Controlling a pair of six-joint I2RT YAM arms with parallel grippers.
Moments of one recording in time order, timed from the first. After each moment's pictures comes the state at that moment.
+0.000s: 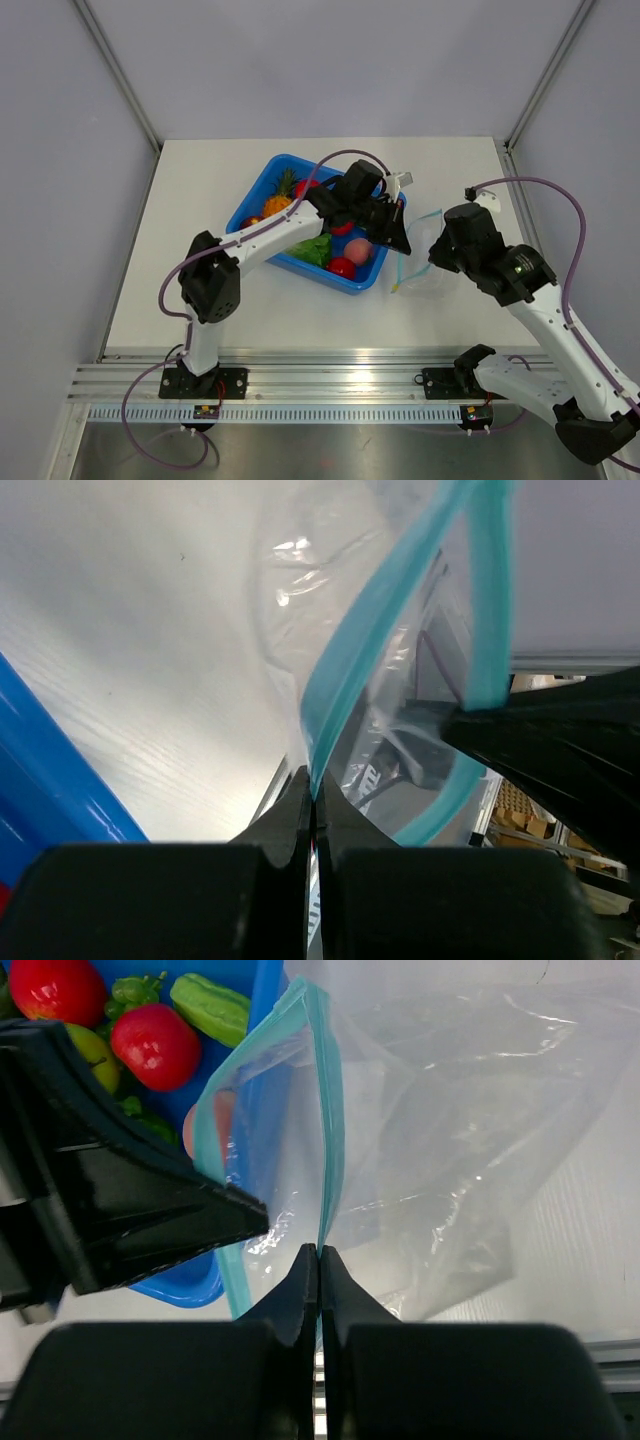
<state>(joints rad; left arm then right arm) -0.86 1.96 1.76 -0.47 0.63 -0.59 0.54 0.94 1.15 -0.99 0.35 0.74</state>
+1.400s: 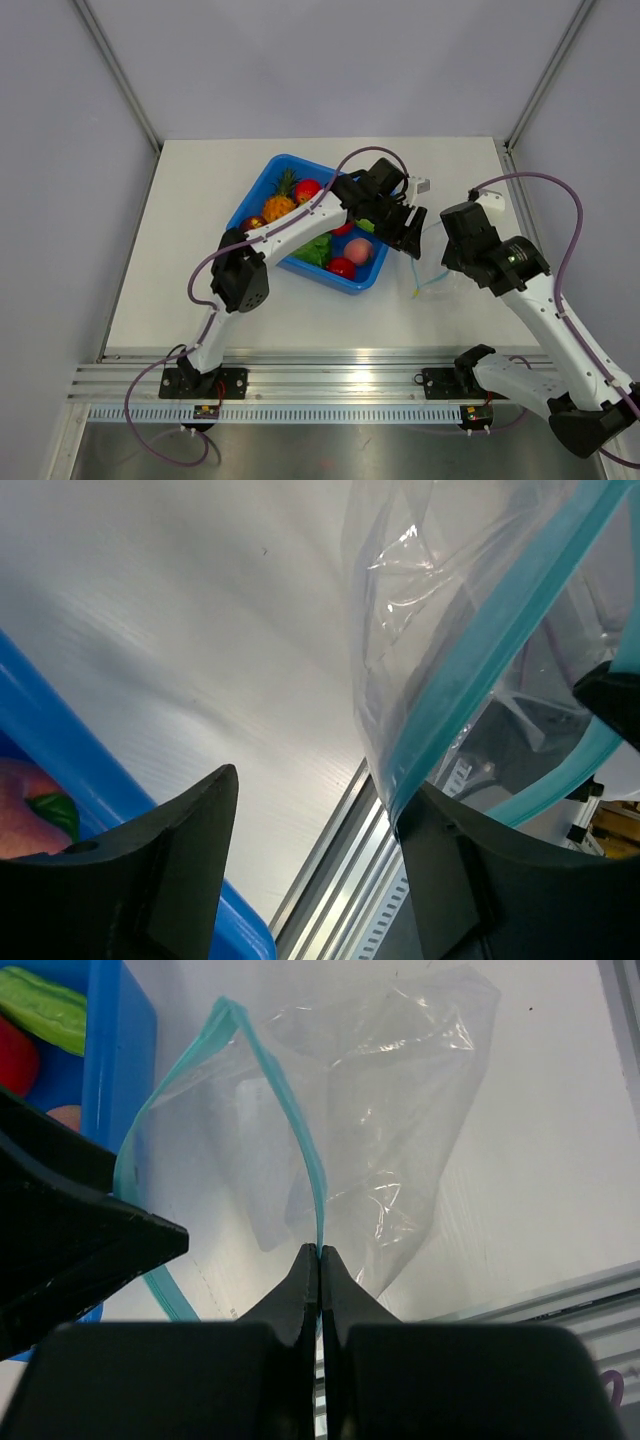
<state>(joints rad) -0.89 2.20 2.14 -0.79 0.52 -0.37 0.50 0.98 1.17 -1.11 0.50 0.65</state>
